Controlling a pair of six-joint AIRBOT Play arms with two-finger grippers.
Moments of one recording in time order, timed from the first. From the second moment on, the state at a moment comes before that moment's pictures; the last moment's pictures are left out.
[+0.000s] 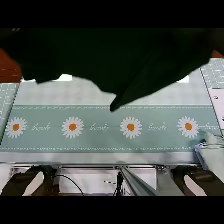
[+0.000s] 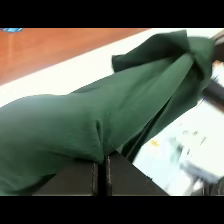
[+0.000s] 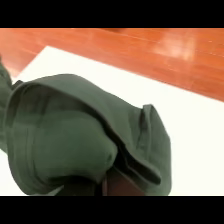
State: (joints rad) left arm 0.11 -0.79 1.61 0.61 -1.45 -1.26; right arm 0.09 -0.84 1.65 -1.07 1.38 1.44
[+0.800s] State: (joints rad) left arm -0.09 -0.77 0.86 0.76 -1.31 -1.33; right arm 0.09 -1.08 1.27 -1.12 1.56 1.46
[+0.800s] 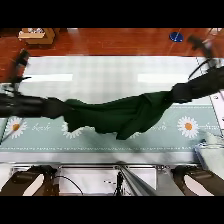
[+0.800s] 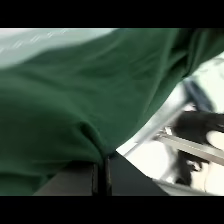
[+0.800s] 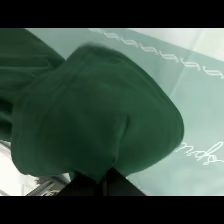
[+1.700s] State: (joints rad) left arm -0.14 -1.17 0.65 0.76 -0.97 -1.16; right arm 0.05 -1.38 1.25 -1.27 1.39 1.40
